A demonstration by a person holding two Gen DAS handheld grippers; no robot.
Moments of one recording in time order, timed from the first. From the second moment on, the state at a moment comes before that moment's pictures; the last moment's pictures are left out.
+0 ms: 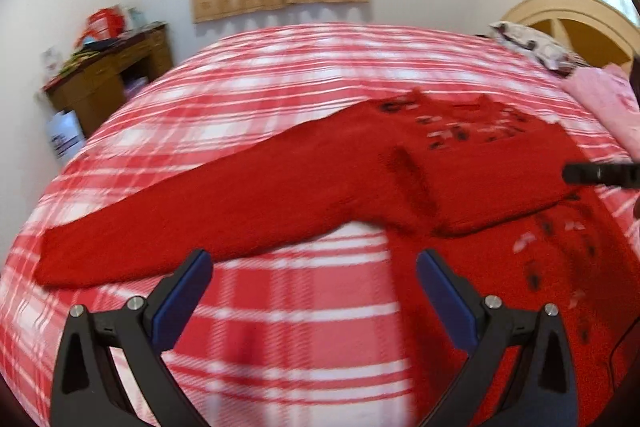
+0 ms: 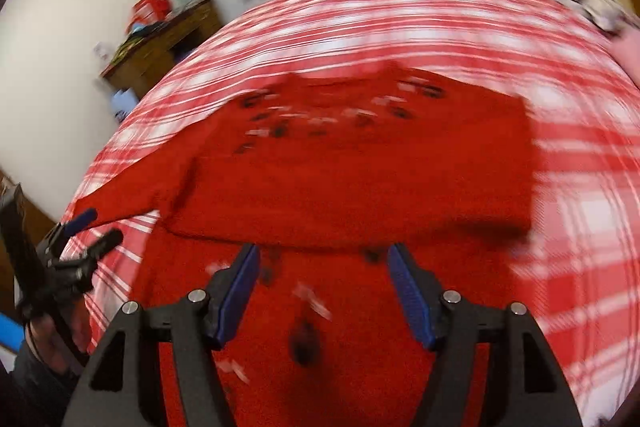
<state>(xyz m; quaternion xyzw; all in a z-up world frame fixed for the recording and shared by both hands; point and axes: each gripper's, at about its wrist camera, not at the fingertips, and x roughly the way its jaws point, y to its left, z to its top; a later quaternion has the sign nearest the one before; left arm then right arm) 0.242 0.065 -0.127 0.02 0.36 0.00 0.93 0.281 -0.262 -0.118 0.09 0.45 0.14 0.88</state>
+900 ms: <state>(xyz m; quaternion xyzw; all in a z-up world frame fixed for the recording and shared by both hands) 0.300 0.031 -0.121 0.01 0.37 -0.04 0.93 0.218 -0.289 -0.156 0.10 0.41 0.15 0.89</state>
